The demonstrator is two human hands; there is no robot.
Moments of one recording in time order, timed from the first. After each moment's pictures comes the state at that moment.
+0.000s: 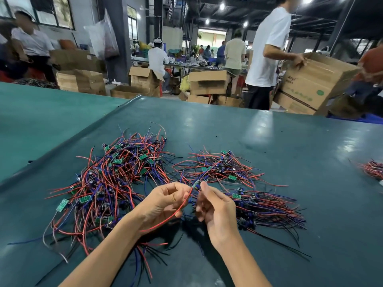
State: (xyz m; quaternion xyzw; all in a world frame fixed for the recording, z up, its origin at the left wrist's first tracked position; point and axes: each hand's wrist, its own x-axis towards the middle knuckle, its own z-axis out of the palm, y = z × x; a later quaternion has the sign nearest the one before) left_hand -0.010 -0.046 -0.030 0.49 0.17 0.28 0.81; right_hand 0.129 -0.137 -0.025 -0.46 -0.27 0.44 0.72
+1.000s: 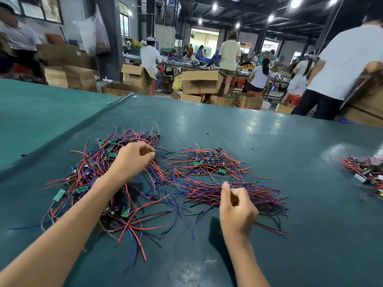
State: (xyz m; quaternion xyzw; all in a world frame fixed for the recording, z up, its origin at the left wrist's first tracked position) left_hand -0.036 0.011 0.027 0.77 0.46 0.35 0.26; right_hand 0.170 -0.176 -0.049 -0.69 -0.33 -0.15 0.63
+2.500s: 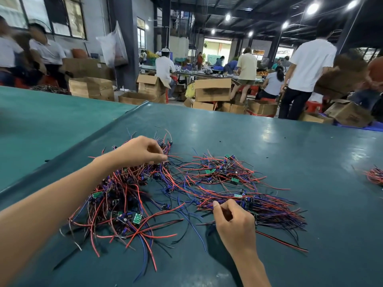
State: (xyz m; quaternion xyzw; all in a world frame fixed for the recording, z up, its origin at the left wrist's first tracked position) left_hand -0.064 0.049 0.069 0.85 0.39 0.21 0.28; right_hand 0.161 -0.171 -0.058 -0.68 -0.53 -0.08 0.49
